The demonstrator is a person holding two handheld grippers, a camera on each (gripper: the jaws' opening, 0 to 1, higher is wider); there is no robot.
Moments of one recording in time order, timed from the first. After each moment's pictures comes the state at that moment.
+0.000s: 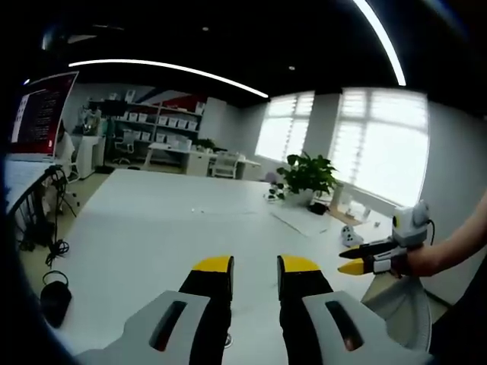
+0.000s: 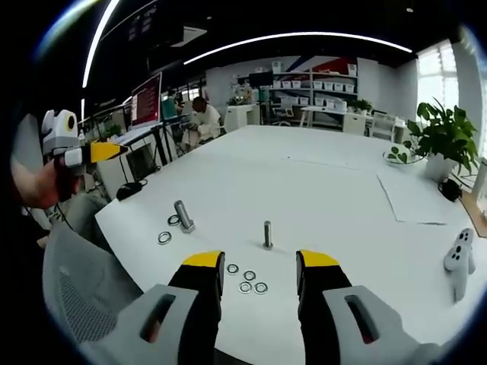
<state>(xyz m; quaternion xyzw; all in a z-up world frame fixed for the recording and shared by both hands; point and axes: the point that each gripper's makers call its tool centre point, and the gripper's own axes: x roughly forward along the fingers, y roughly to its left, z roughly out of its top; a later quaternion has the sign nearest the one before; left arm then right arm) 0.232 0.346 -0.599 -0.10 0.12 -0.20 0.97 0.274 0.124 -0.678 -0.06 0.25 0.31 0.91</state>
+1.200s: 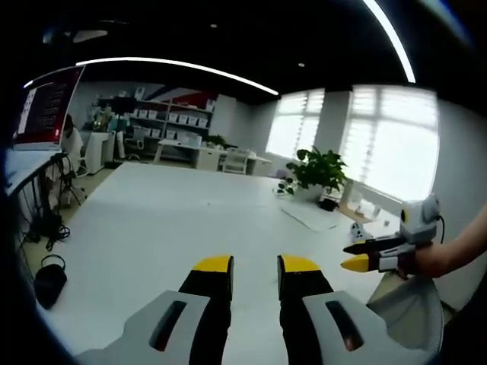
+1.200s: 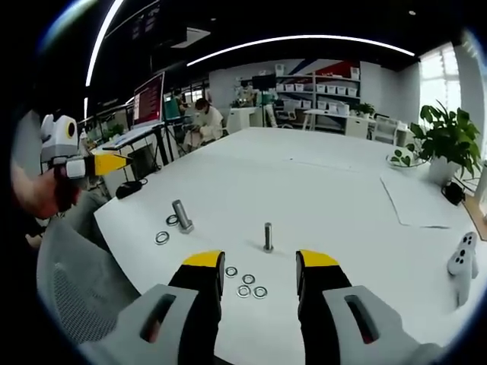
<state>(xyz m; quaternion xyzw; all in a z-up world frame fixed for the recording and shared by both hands) 0.235 0.336 -0.624 -0.10 0.13 -0.17 0.97 0.281 0.130 -0.686 -0.06 0.24 0.32 0.91</state>
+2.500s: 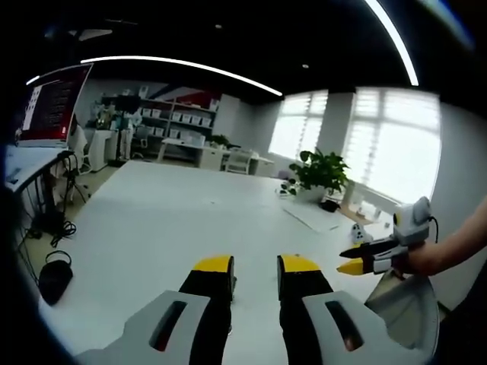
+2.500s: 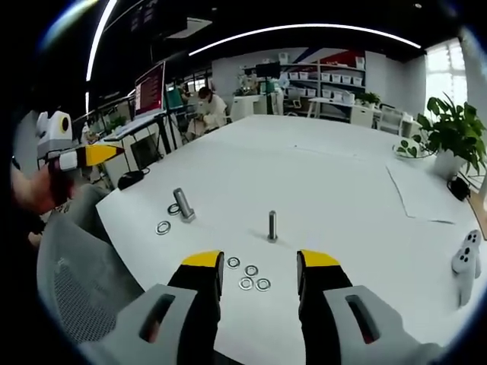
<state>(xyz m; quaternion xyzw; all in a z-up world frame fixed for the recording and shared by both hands) 0.224 0.349 -0.621 -0.11 0.13 -0.16 0.97 0.280 0.134 -0.702 -0.07 0.28 0.33 0.90</state>
